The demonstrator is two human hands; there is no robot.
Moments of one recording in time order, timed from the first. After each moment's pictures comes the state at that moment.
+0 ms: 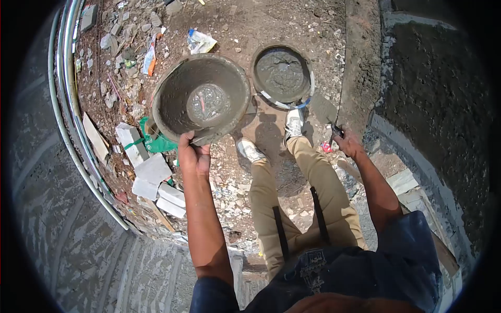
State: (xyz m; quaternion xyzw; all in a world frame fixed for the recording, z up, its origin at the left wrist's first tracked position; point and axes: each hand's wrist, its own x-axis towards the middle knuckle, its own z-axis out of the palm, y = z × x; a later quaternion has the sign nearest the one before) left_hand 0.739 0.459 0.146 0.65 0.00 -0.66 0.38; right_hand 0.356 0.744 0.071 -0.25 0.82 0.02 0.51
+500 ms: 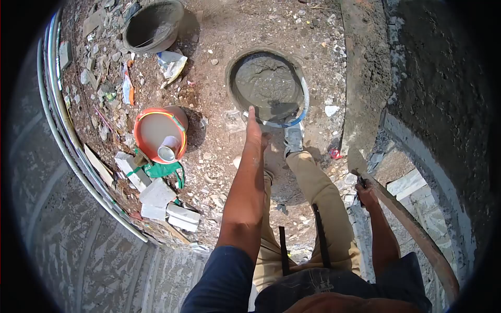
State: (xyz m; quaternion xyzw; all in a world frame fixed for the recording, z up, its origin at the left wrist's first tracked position) left_hand 0.557 0.551 -0.132 0.67 -0.04 -0.74 0.01; right_hand 0.357 0.960 0.025 0.12 0.83 -0.04 0.55
